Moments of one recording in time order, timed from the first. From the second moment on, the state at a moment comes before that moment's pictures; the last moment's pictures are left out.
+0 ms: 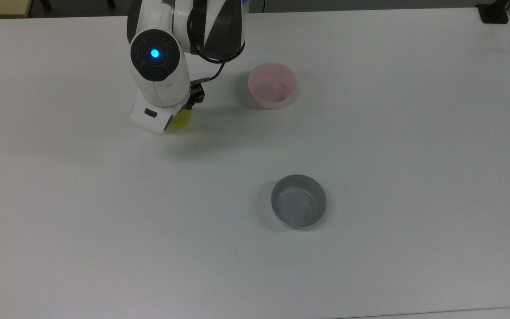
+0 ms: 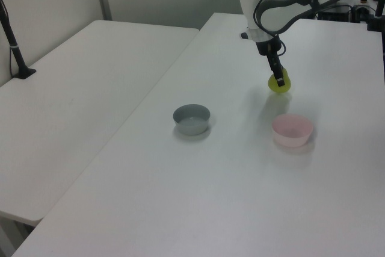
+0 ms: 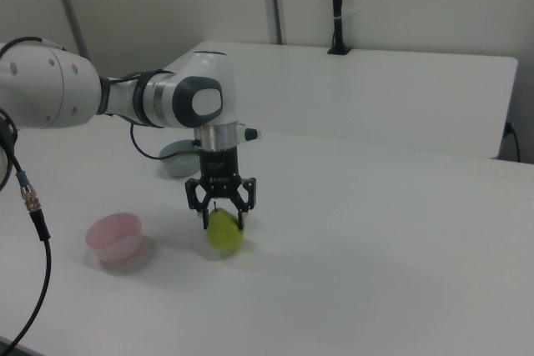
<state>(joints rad) 0.08 0.42 -0.16 -1.67 -0.09 1.79 -0.46</state>
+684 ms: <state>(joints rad) 0.08 0.39 -0.16 -1.63 -0.09 1.80 -0.41</state>
